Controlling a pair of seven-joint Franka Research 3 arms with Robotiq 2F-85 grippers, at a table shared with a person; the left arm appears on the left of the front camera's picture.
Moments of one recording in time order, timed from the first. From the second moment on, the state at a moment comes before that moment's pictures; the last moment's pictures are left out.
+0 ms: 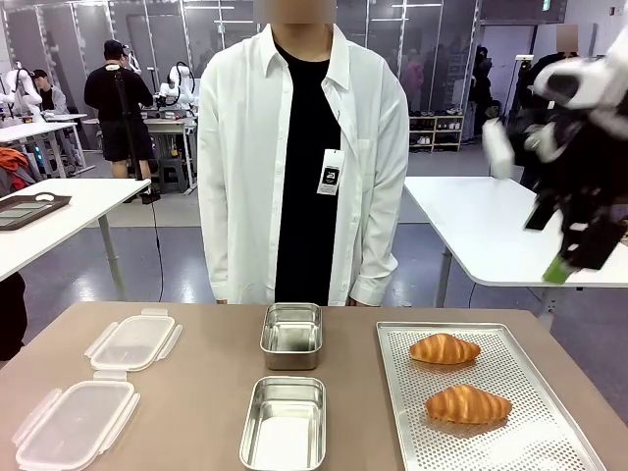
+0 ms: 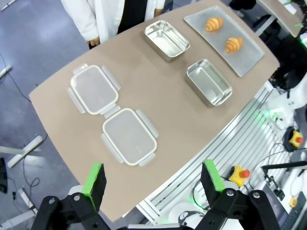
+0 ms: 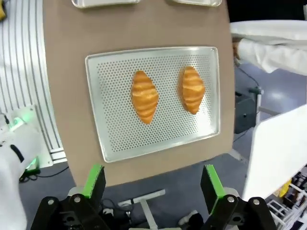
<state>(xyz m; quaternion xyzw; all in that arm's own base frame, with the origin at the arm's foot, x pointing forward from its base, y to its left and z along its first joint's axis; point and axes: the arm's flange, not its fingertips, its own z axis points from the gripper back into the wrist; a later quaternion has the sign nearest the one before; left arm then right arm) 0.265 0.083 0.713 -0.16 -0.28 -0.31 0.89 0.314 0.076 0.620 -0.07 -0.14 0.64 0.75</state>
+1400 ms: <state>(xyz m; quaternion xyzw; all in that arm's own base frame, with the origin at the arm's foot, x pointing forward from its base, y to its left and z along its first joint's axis) 0.265 0.083 0.713 -0.16 -0.28 -0.31 0.89 0.413 0.072 0.367 0.01 -0.05 0.62 0.78</state>
